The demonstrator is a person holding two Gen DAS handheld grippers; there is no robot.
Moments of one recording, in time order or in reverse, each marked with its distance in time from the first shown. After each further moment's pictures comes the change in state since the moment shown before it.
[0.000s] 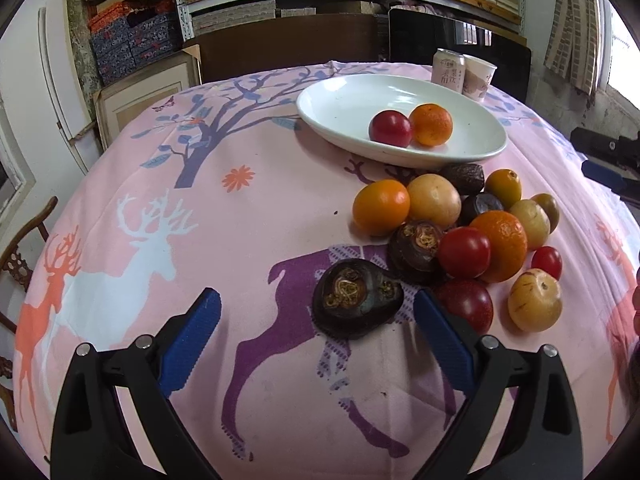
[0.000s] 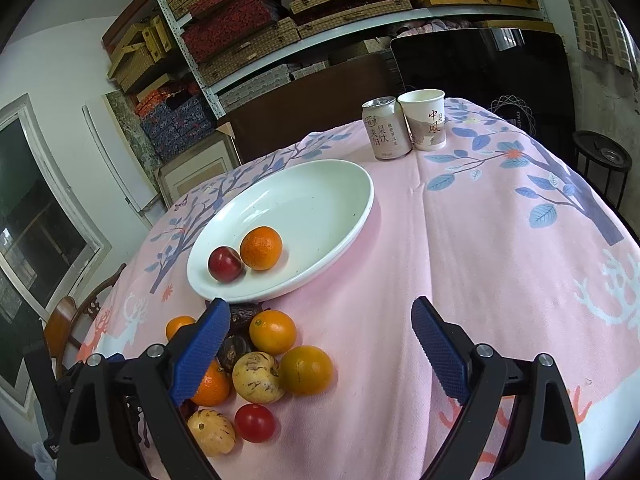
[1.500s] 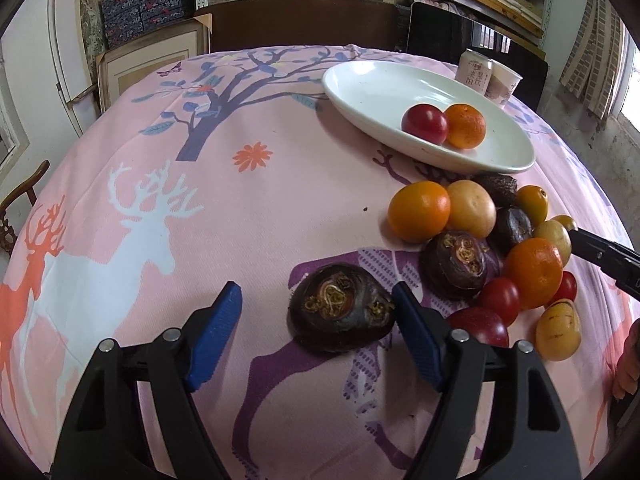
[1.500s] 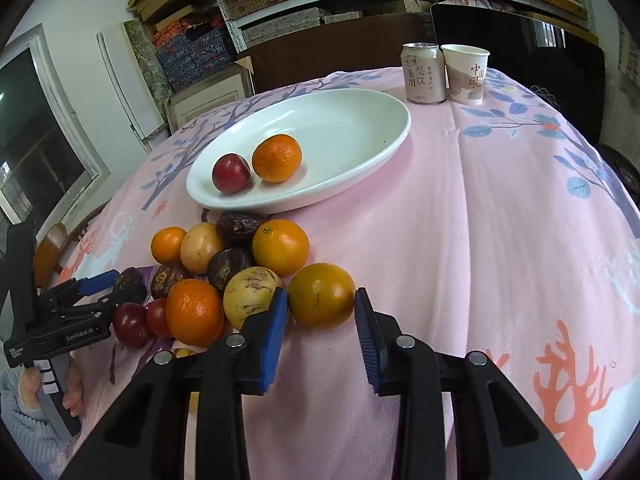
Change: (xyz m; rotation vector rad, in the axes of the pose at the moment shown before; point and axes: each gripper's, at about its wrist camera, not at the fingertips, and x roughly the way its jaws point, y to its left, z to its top) left arm 0.025 0.021 0.008 -0.099 0.073 -0.025; right arm 0.026 0.018 -0.035 -0.141 0.193 0.001
